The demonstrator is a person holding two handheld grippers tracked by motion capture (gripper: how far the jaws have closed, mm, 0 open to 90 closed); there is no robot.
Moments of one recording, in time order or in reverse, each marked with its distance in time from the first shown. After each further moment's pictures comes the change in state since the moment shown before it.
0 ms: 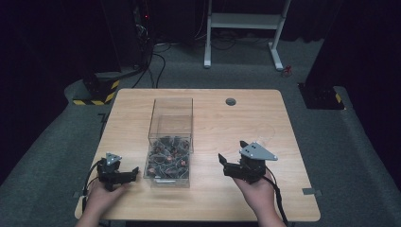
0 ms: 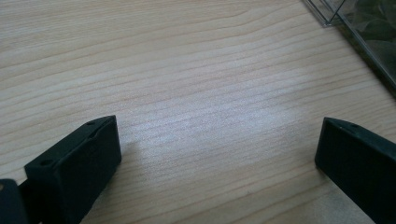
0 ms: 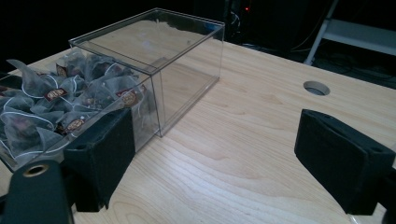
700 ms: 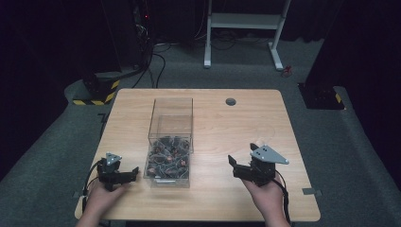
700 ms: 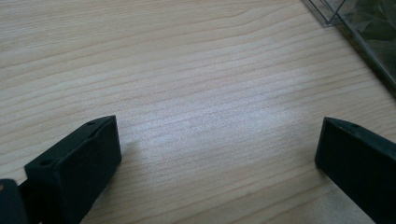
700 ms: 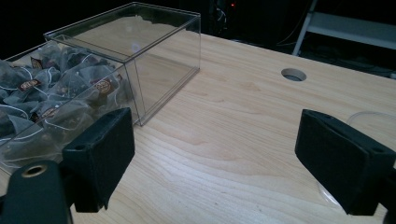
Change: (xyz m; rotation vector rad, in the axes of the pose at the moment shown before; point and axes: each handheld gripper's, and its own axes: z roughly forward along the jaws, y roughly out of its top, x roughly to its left) left arm 0.000 0.000 0.000 -0.003 0.001 -0.004; right arm -0.019 -0.014 -0.014 0.004 -0.047 0.031
